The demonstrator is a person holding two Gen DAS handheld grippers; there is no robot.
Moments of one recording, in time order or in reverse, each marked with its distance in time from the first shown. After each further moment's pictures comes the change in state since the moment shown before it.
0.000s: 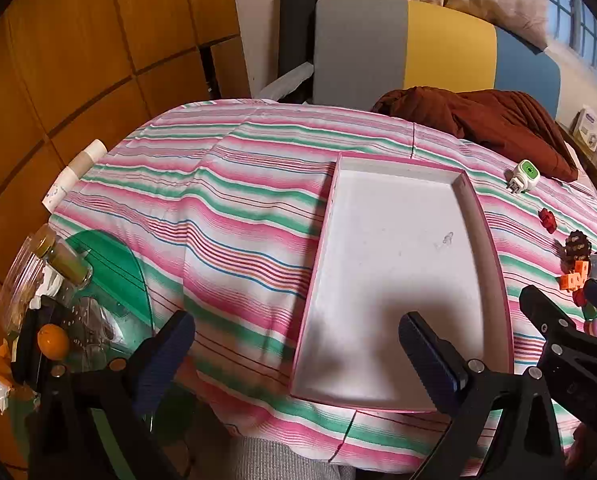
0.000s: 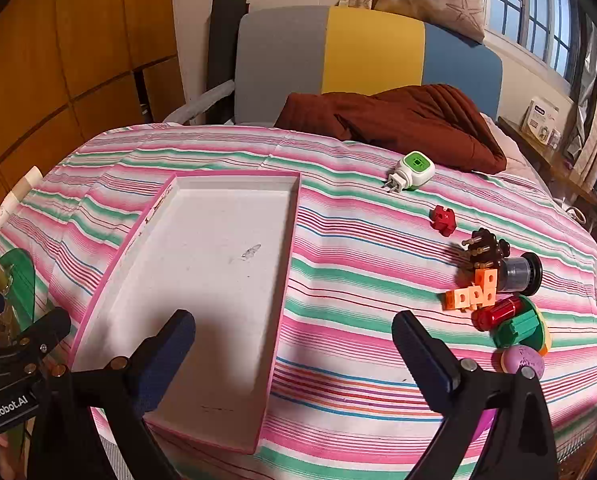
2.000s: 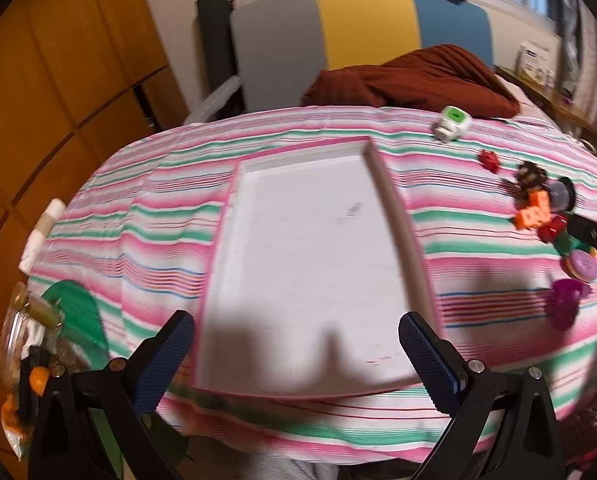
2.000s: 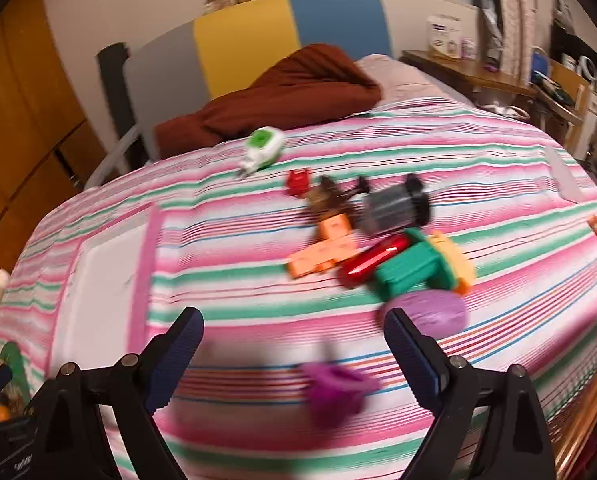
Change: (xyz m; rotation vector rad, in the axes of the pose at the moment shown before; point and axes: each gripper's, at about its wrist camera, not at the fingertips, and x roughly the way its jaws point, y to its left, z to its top) left arm -0.016 -0.097 -0.021 0.248 -0.024 -0.079; right arm -0.022 -0.166 -0.032 0.380 0.008 -0.080
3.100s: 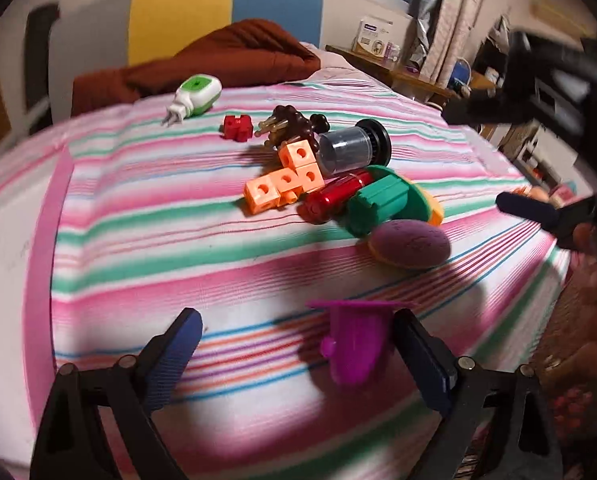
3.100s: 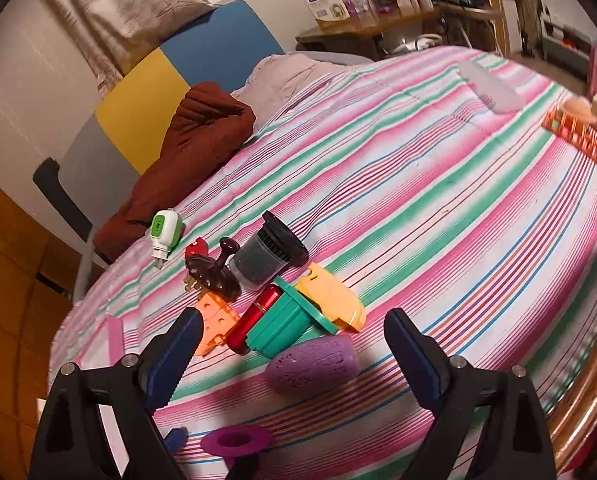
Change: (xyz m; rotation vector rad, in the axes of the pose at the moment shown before) left arm 0.045 -0.205 -0.002 0.220 -0.021 -0.533; right arm -0.001 -0.135 0.025 0.433 -0.017 0.047
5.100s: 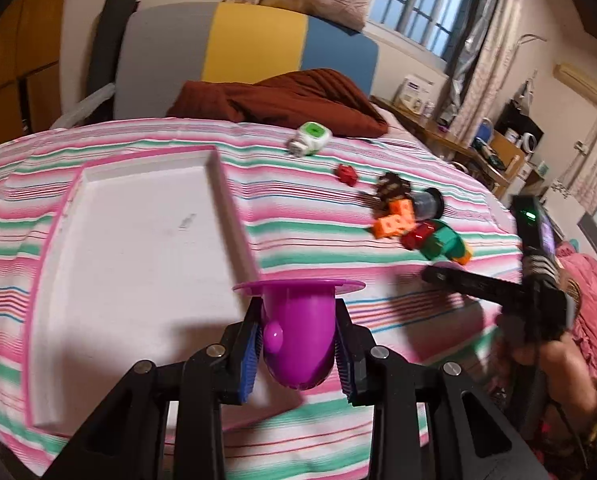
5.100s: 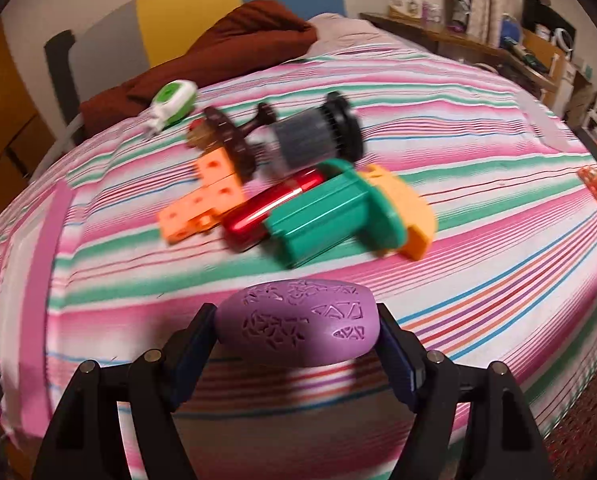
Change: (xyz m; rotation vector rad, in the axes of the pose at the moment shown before) left arm -0.111 0.139 -0.041 -0.191 -0.130 0.011; right arm 0.055 0.041 -0.074 -0.382 0.112 -0.157
